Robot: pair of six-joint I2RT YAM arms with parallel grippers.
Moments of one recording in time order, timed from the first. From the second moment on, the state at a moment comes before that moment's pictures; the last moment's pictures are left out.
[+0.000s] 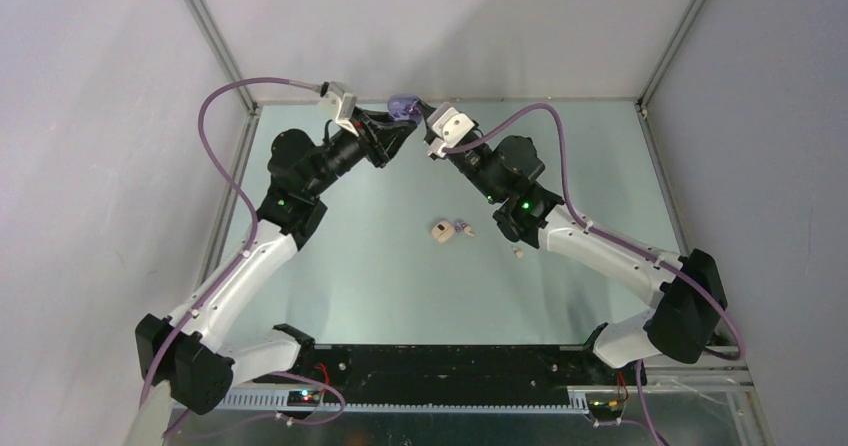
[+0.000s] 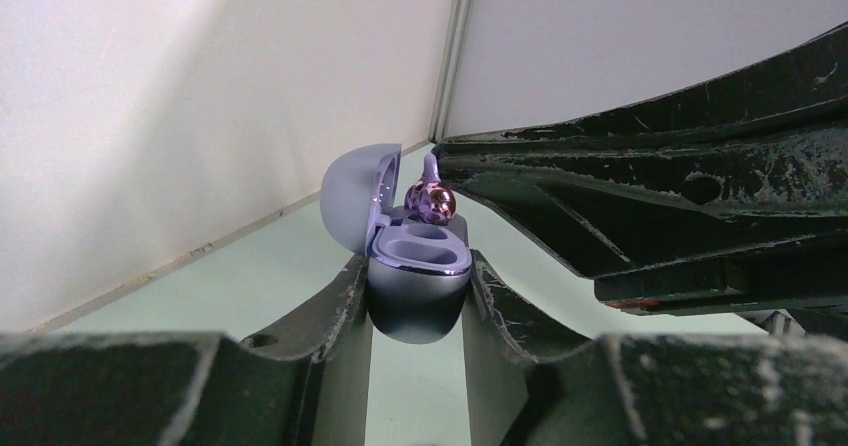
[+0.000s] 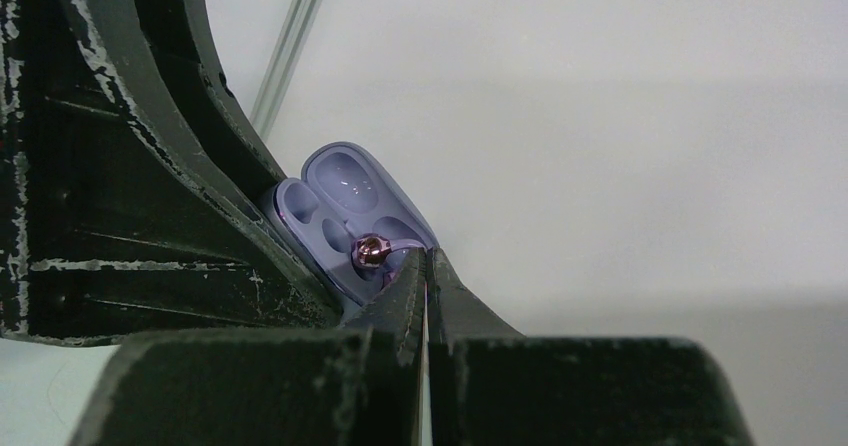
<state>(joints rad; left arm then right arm) -0.45 1.14 1.03 0.33 0.40 -0.24 0.86 1.44 1.22 0.57 0.05 -0.56</state>
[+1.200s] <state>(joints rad) -0.45 1.14 1.03 0.33 0.37 -0.24 0.85 1.44 1.22 0.55 -0.01 -0.62</state>
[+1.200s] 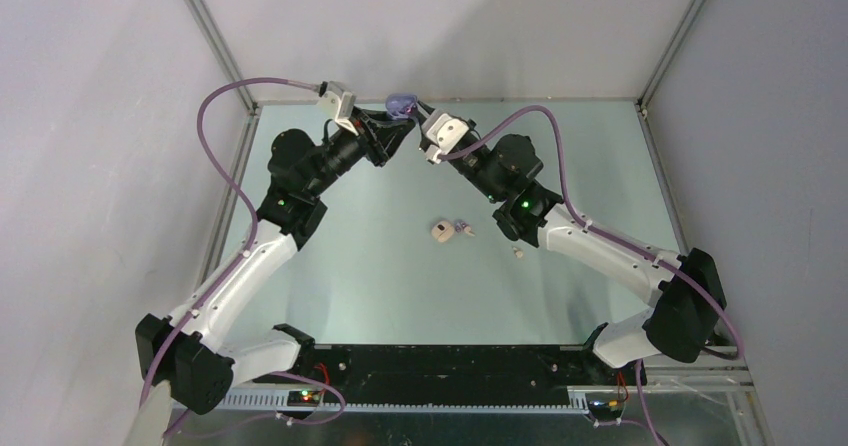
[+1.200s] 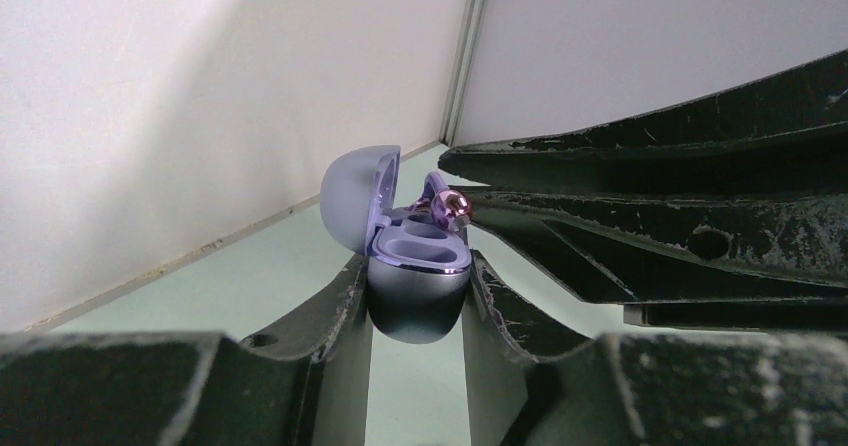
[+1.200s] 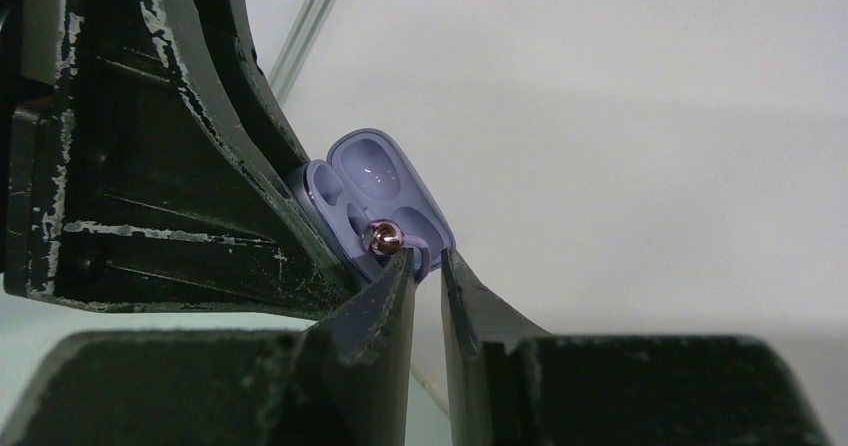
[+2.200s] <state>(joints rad) -0.41 1.13 1.00 0.36 0.62 -0.04 0.68 1.40 1.43 0.02 -0.36 -0.03</state>
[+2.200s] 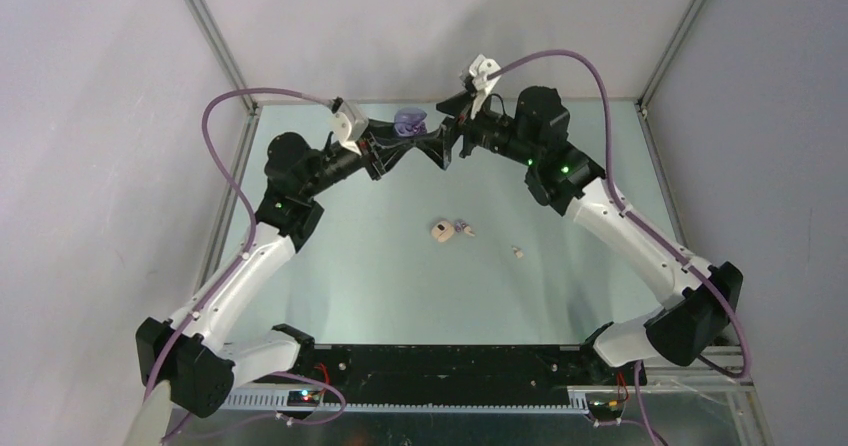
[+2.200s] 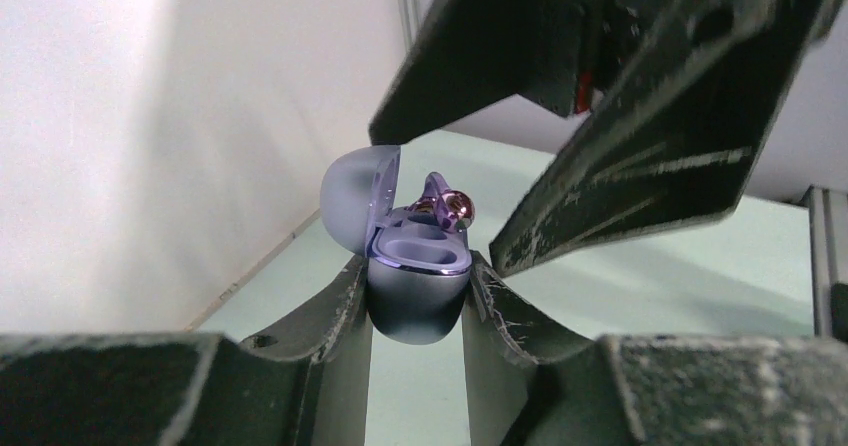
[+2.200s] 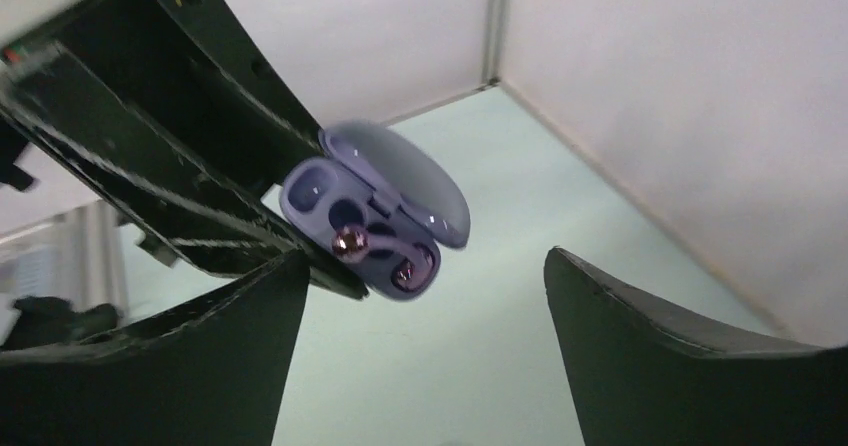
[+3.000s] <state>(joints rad) -0.41 1.11 0.99 0.26 0.67 0.15 0.56 1.52 1.53 -0.10 -0.67 0.27</state>
